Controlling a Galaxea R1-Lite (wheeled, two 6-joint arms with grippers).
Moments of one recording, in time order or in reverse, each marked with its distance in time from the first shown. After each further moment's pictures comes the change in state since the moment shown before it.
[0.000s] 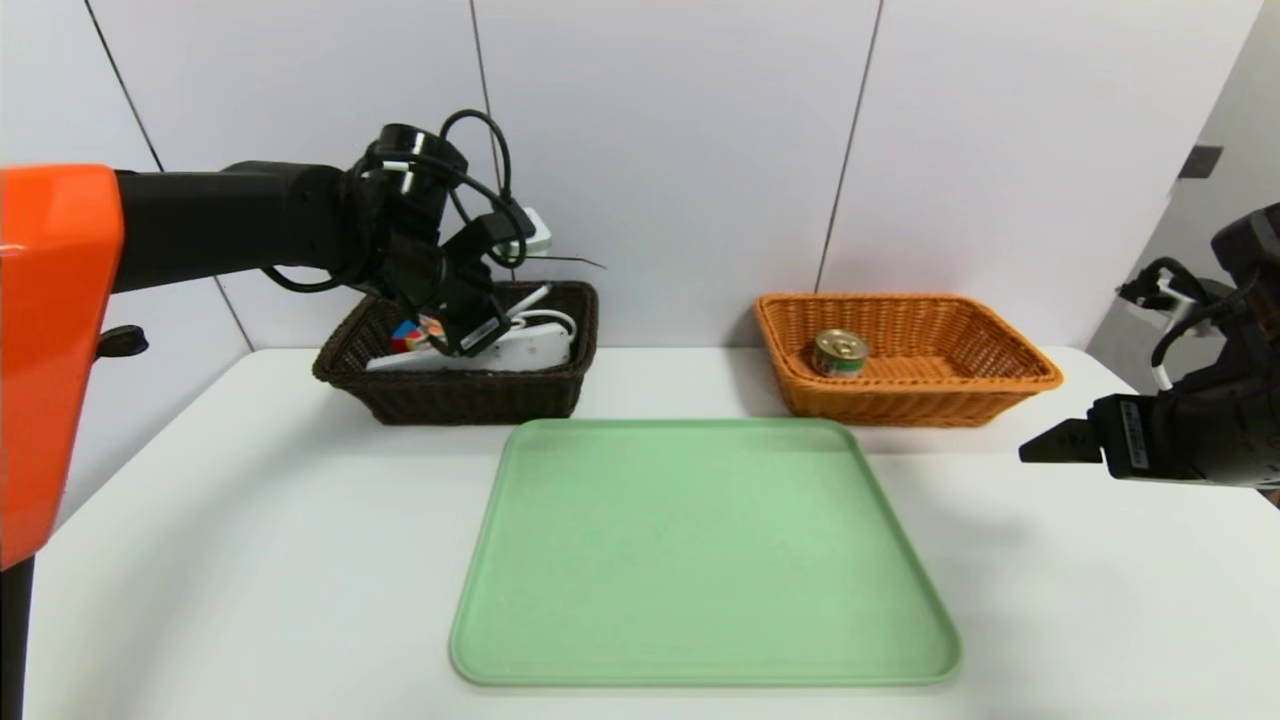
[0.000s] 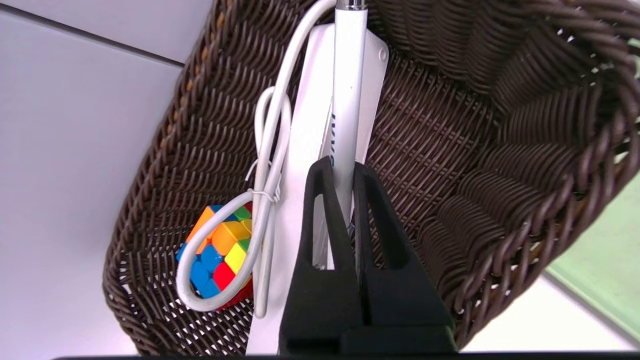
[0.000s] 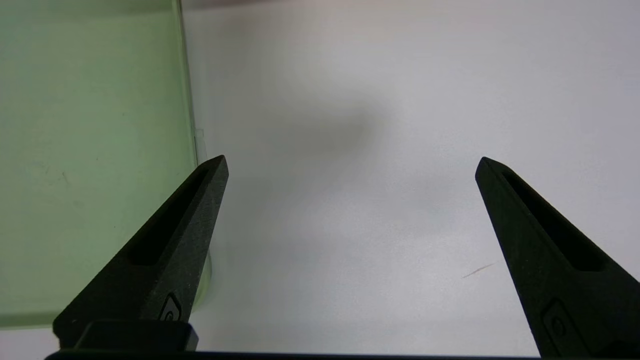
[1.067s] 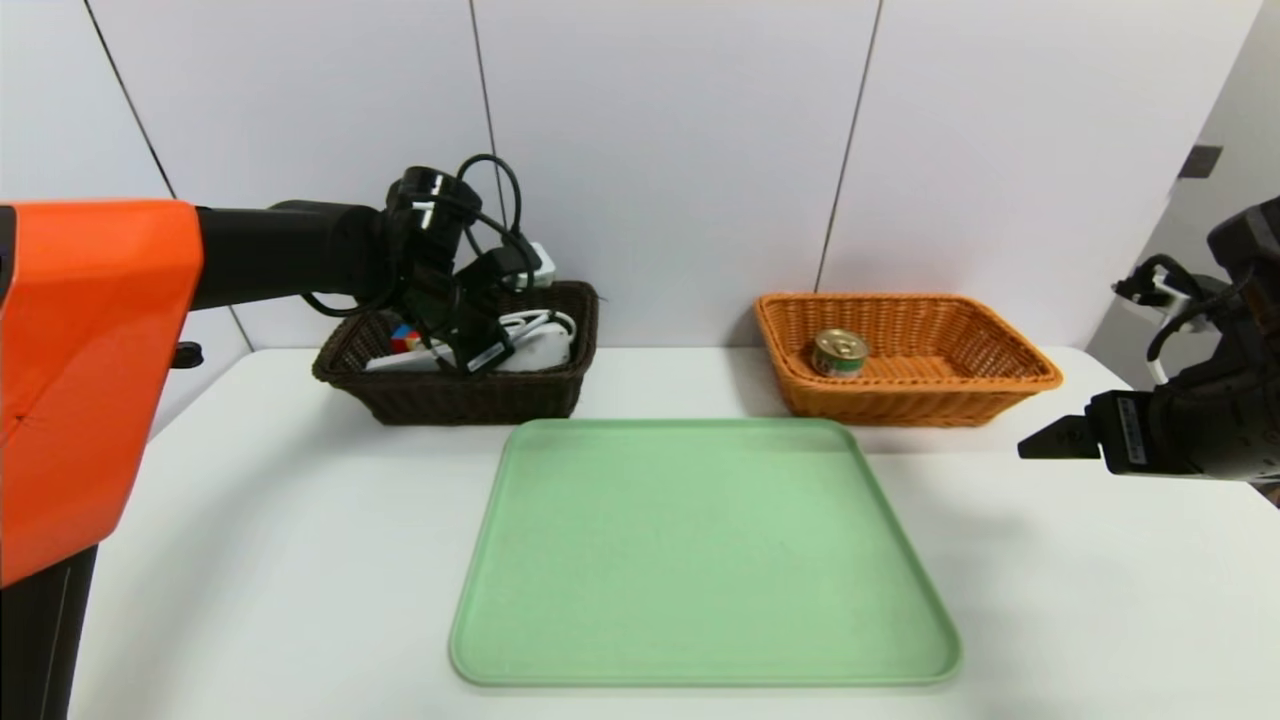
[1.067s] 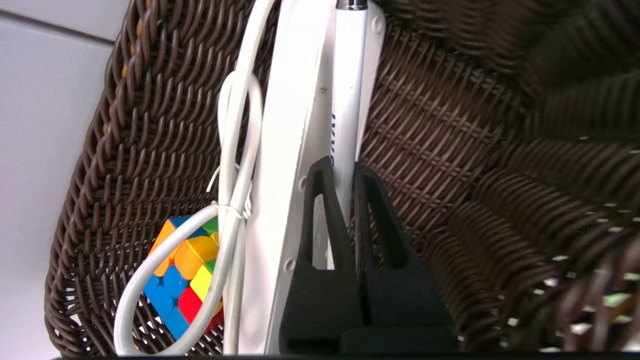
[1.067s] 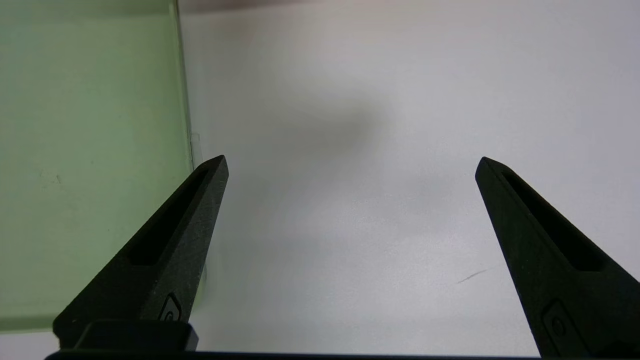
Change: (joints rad) left arm 0.021 0.083 -0.006 -0.024 0.006 0.022; right arm -0.005 0.013 -0.015 0.000 0.000 -0.017
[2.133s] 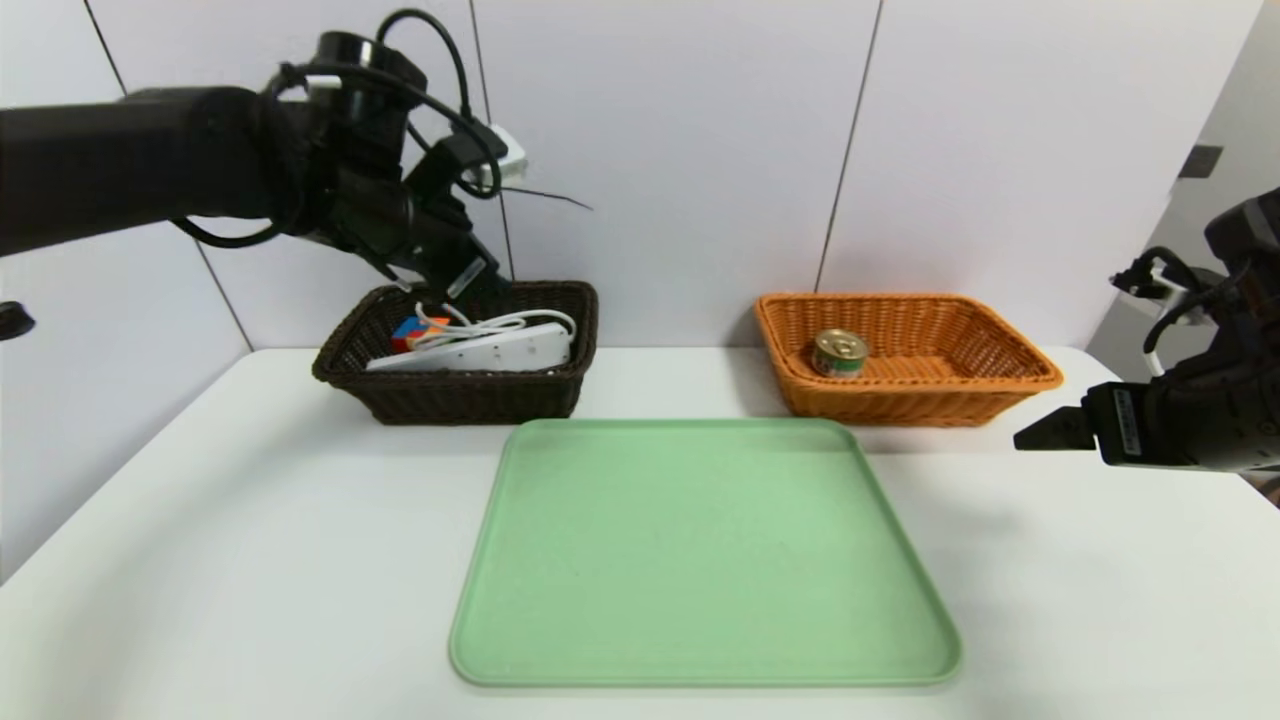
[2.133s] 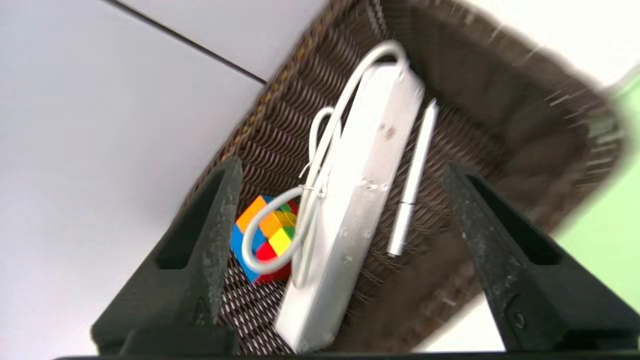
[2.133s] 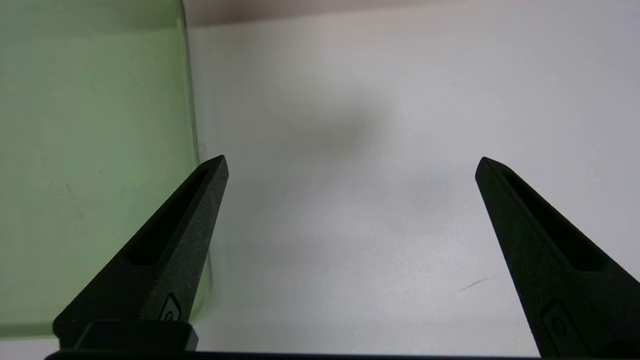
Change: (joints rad) left arm -0.044 -0.220 -0.004 0.023 0.028 -0.198; right arm 0.001 0.007 -0.015 -0.005 0.006 0.006
